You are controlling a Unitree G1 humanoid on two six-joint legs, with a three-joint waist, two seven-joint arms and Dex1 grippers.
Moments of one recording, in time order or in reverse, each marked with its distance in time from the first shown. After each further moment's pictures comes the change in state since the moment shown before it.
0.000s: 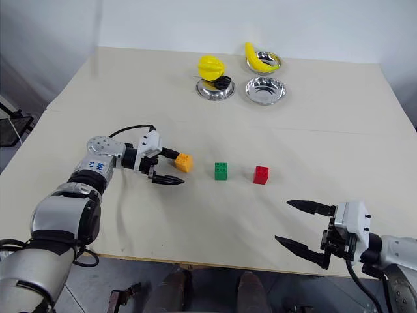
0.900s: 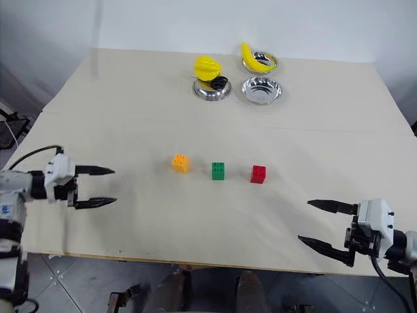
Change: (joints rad) left arm 0.647 0.433 0.185 -0.600 -0.374 0.072 -0.085; right arm -0.056 -0.067 -0.085 0.260 -0.058 -0.118 0.175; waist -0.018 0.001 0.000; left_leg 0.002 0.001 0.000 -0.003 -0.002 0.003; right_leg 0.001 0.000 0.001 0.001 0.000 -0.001
